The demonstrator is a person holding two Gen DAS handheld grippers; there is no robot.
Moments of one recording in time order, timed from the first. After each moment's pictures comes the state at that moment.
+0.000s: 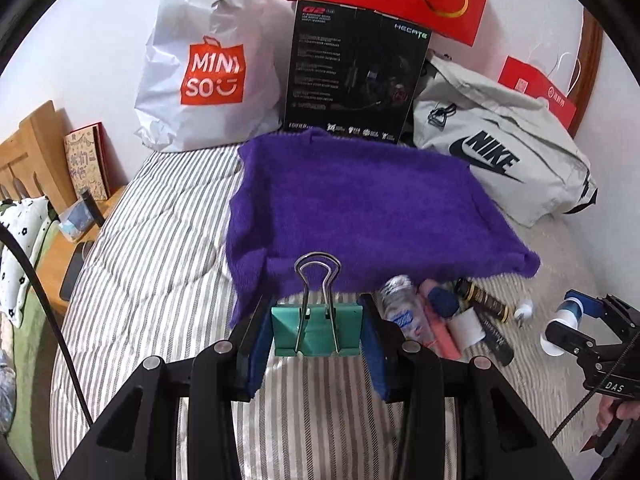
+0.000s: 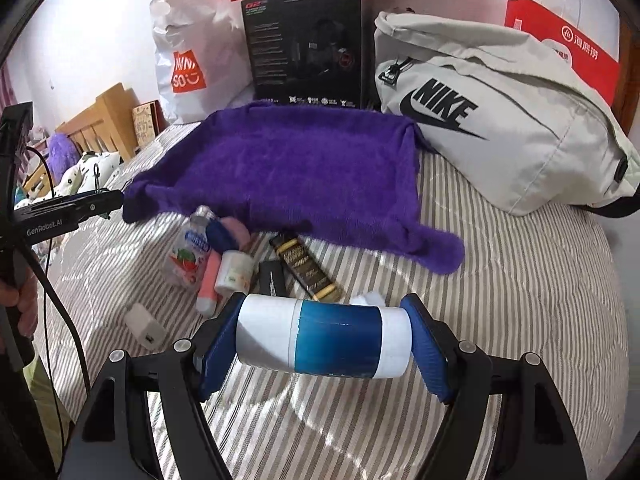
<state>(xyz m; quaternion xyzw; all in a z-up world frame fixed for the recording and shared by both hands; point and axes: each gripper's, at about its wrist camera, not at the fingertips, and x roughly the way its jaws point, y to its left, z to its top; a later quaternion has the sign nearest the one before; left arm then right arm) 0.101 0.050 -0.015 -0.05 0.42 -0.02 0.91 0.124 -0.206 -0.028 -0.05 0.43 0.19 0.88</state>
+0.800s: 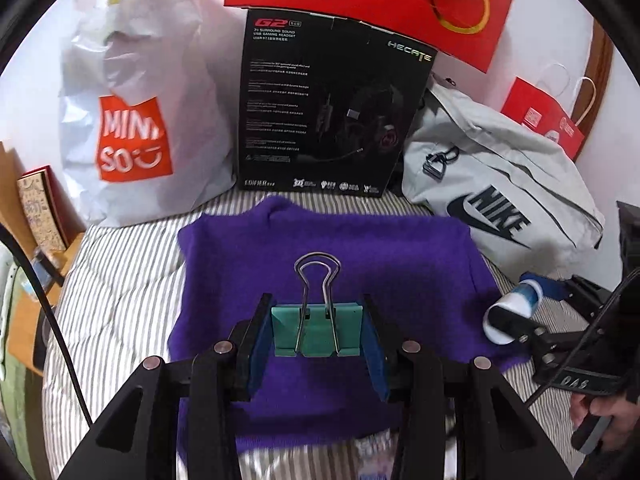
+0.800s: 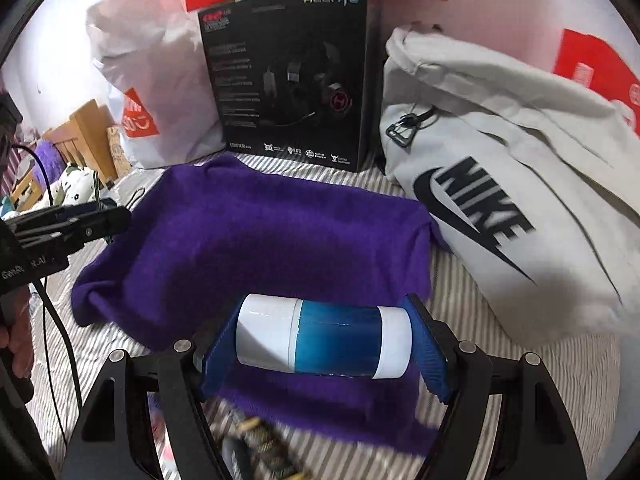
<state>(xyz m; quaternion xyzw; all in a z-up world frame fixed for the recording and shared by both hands) 0.236 0.032 0.004 -0.05 0.41 -0.06 0.91 0.278 -0.162 -0.017 -0.07 0.43 0.18 0.88</state>
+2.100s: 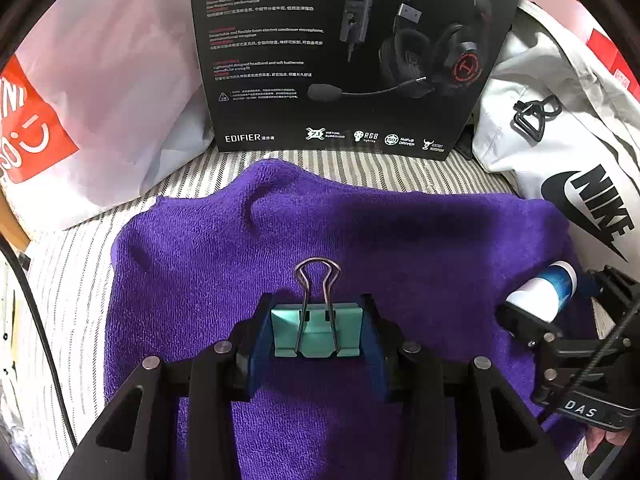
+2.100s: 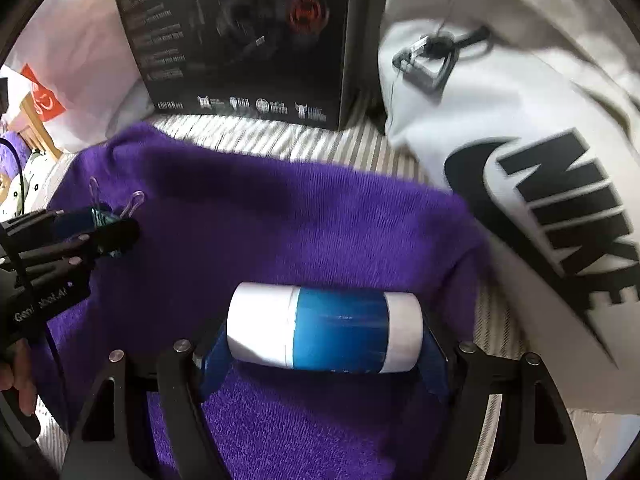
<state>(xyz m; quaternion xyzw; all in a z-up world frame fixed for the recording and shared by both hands) 0.340 0.007 -0.074 -0.01 0.50 -0.01 0.86 0.373 -0.134 -0.088 -0.08 0.51 0.15 0.84</state>
